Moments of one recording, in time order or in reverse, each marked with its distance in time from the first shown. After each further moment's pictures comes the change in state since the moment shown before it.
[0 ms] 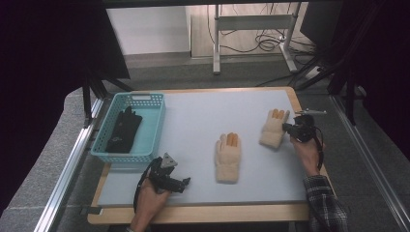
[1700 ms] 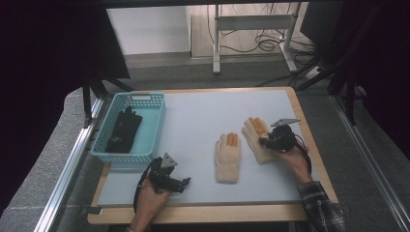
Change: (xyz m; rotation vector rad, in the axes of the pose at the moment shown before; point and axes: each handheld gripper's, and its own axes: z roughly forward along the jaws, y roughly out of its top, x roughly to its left) left arm 0.000 0.000 0.000 -0.001 0.000 -0.001; right arm 0.059 -0.022 0.020 0.081 0.156 -0.212
